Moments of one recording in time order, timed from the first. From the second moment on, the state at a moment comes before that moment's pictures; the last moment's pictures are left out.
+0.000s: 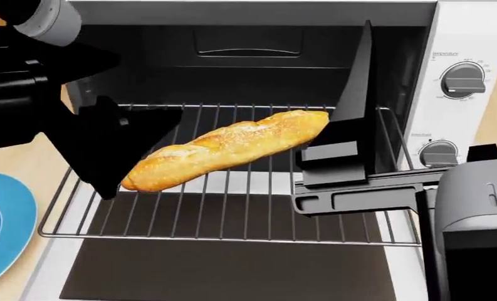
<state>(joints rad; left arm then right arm) -1.53 -0.53 0.53 0.07 -1.57 -1.37 -0.28 0.92 0.93 -0.29 -1.03 1.07 0.85 0.94</state>
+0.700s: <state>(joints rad) -1.58 -0.41 0.80 -0.24 -1.22 -1.25 0.07 0.91 0.98 -0.36 -1.02 1.04 0.77 0.96</state>
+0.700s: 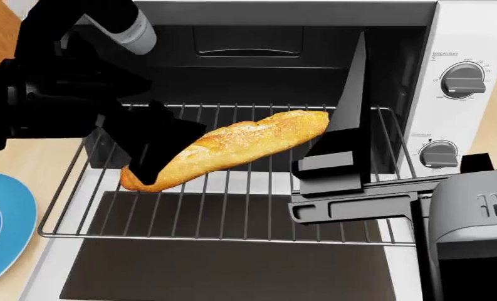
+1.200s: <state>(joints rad) -1.62 -0.32 0.93 -0.38 -1.09 -1.18 0.21 0.89 1.00 -0.38 -1.02 1.02 0.71 0.96</state>
